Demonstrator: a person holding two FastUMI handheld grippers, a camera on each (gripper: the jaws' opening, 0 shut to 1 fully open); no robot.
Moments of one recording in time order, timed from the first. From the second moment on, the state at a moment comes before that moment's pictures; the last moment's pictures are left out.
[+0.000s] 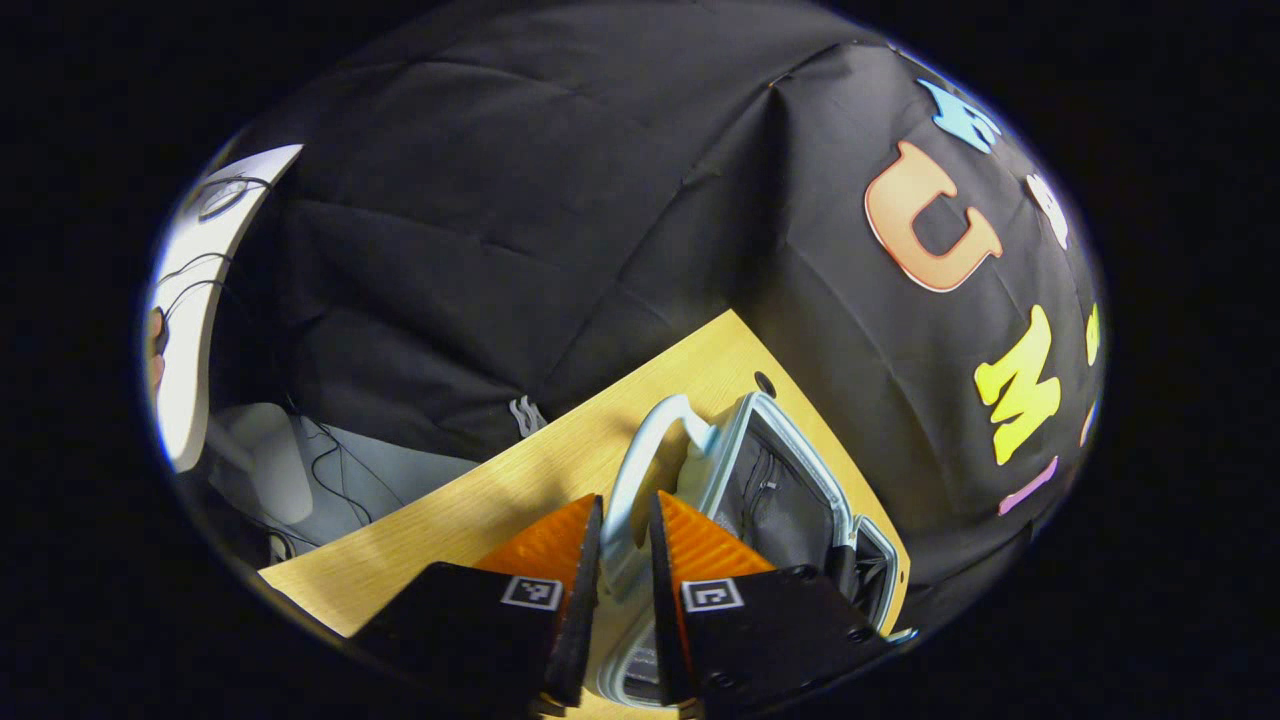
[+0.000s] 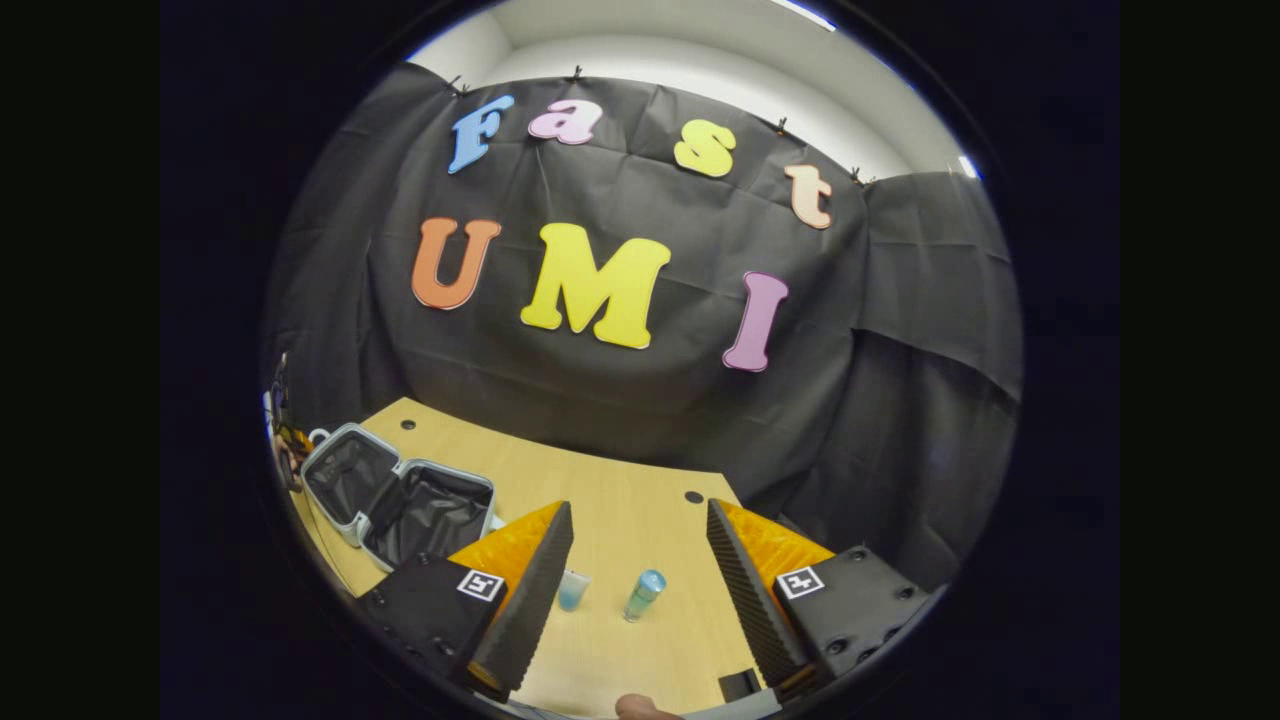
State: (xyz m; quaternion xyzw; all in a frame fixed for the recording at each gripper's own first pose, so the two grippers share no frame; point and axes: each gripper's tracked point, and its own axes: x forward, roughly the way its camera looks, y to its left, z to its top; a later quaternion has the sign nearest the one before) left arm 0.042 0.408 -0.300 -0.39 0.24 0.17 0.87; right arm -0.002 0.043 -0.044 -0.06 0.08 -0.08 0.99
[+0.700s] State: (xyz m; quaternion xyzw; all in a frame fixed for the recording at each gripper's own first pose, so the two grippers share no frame) left arm 0.035 0.236 -0.138 -0.20 0.15 0.08 0.96; right arm -0.001 -0.033 -0.075 -0.05 0.09 -0.02 0.99
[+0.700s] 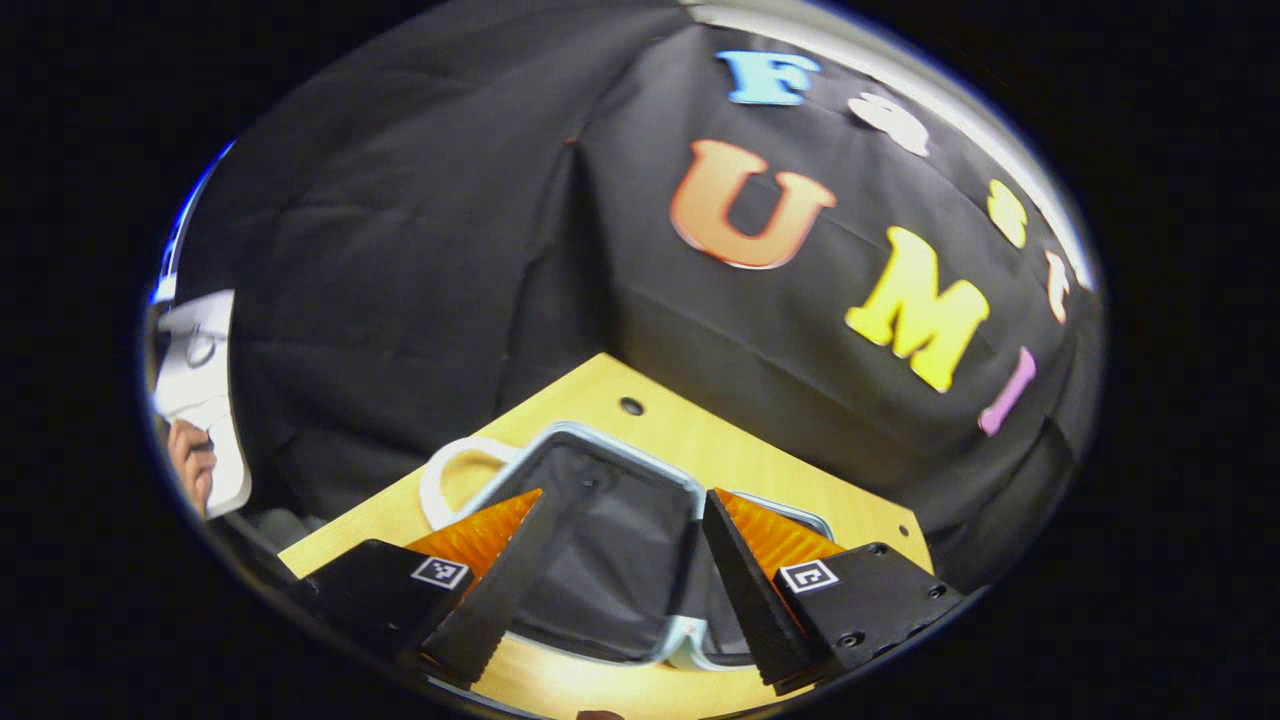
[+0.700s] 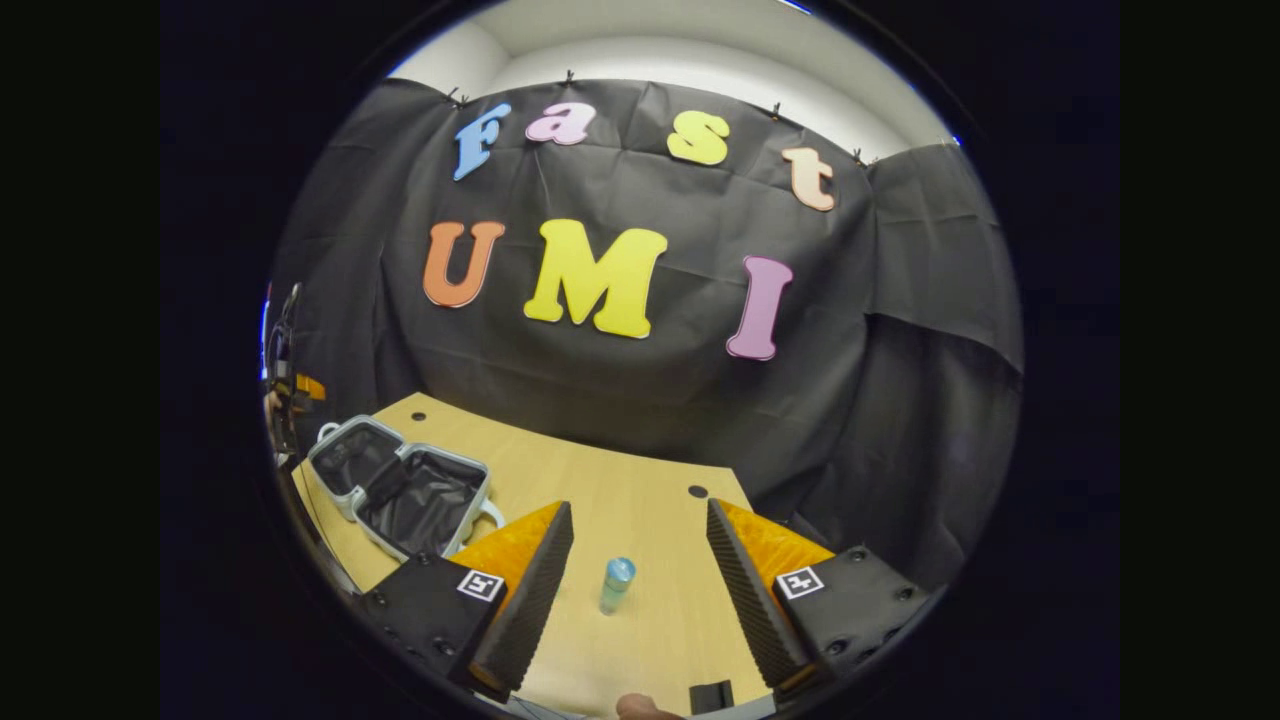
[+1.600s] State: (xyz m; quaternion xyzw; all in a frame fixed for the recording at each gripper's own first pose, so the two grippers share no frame) left arm 0.016 -0.159 -0.236 -0.02 0.23 -0.15 0.96; right arm 0.006 -0.129 -0.156 -0.07 0.16 0.01 0.98
